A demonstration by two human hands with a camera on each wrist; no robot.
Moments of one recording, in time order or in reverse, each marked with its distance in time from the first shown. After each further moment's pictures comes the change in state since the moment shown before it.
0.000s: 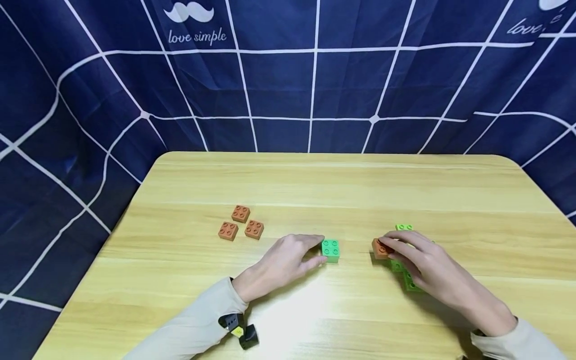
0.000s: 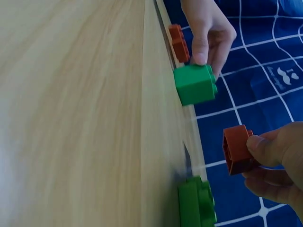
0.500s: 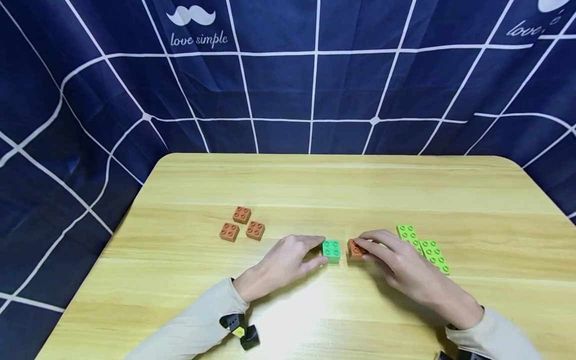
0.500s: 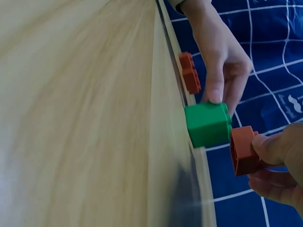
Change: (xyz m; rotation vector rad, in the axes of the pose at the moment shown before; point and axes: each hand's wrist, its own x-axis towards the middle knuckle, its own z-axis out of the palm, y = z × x) left_hand 0.001 -0.001 0.000 -0.016 -0.019 -0.011; right_hand 0.026 -0.020 0.018 0.027 -0.062 0.015
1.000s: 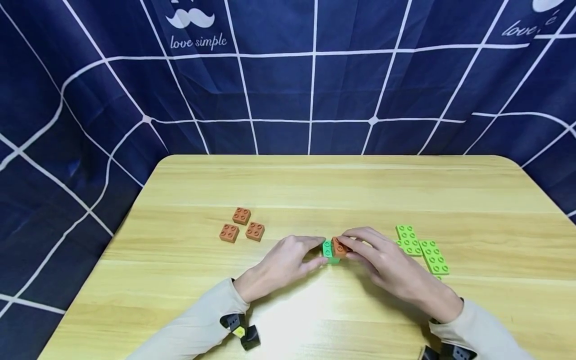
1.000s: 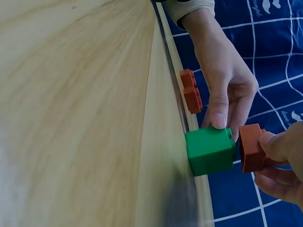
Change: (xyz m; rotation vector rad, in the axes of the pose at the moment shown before) left_hand -0.001 0.000 0.001 0.001 -0.006 0.004; right_hand 0.018 -0.012 0.012 0.042 -0.003 -0.018
